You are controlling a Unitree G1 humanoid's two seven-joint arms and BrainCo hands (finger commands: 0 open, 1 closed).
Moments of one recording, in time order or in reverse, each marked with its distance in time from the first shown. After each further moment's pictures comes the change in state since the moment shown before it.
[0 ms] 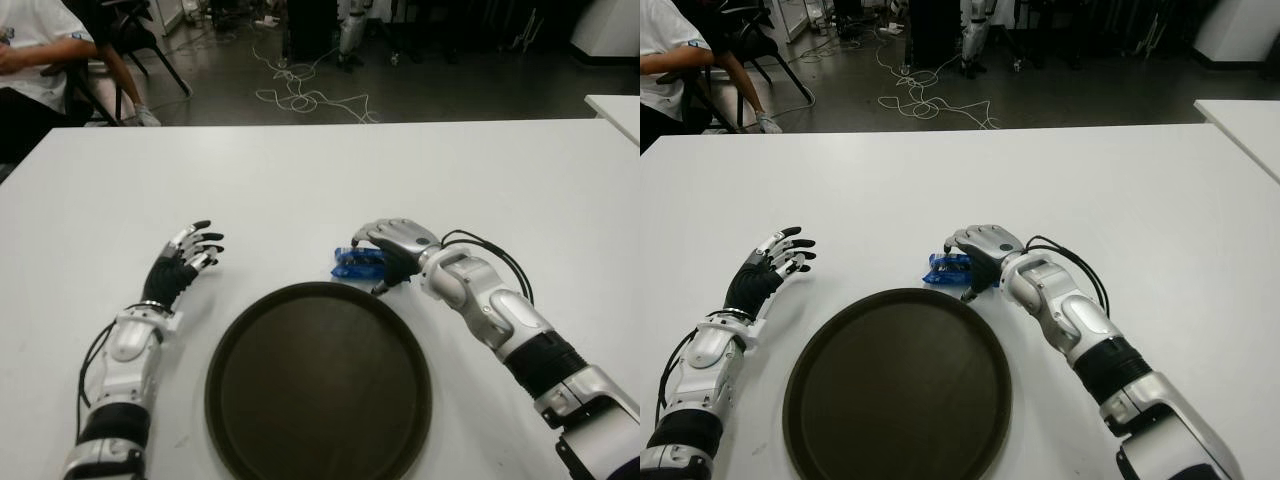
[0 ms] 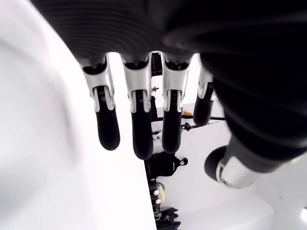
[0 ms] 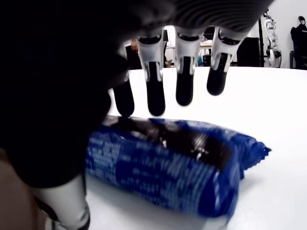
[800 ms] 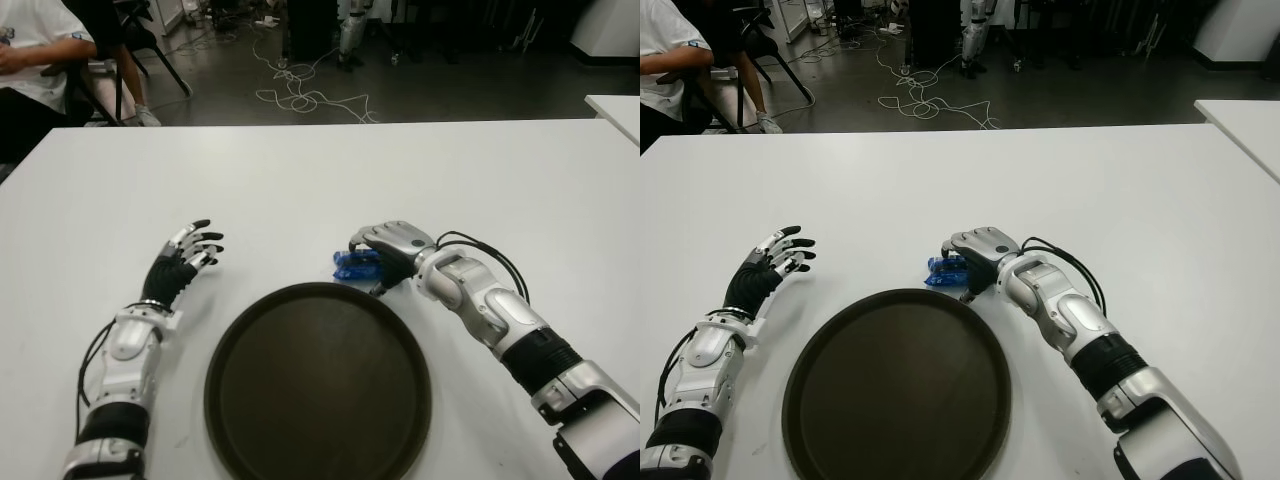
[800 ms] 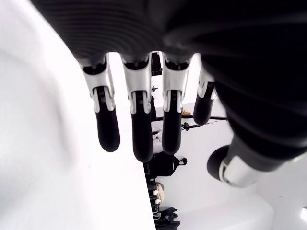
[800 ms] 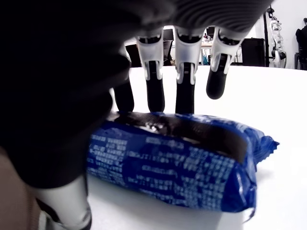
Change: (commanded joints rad) left arm 0.000 -0.001 0.006 -0.002 -0.015 0.017 -0.012; right arm -0.016 -0.013 0.022 0.019 0.000 -0.032 -0.015
